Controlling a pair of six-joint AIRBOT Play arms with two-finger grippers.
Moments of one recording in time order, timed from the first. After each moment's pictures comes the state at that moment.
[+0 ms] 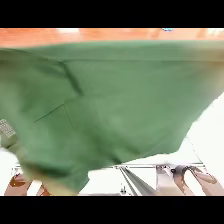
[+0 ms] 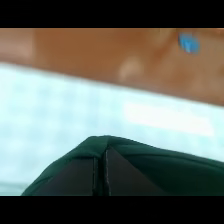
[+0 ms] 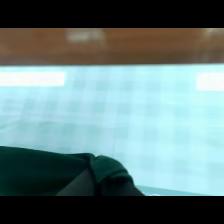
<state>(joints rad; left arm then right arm) 0.20 -0.62 1.33 1.24 -1.20 -1.64 -0.28 -0.83 1.55 -1.07 1.41 1.44</state>
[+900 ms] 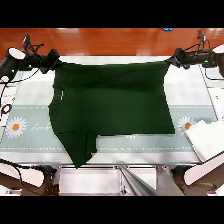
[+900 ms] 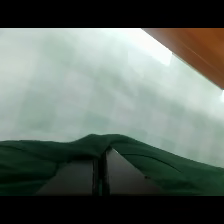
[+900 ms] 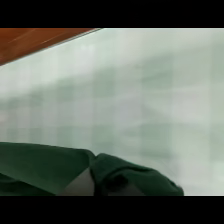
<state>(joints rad) 0.12 -1.73 1.52 0.88 -0.79 -1.57 -0.26 -1.90 1.77 -0.73 1.07 1.27</state>
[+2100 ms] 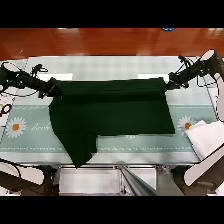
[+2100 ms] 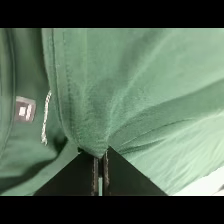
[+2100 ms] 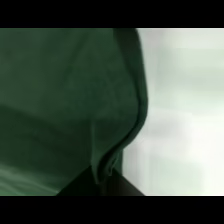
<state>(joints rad) 0.26 -1.75 1.37 0.91 -1.34 -1.38 -0.23 -2.00 1.80 -1.11 1.50 1.38</state>
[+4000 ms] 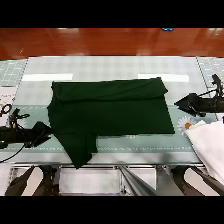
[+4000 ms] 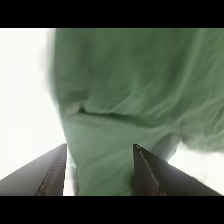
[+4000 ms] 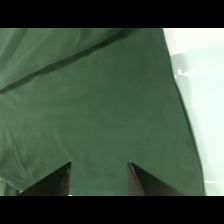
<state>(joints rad) 0.58 -0.83 0.40 0.98 -1.32 -1.38 -0.47 -1.08 0.80 -0.83 1.27 1.25</state>
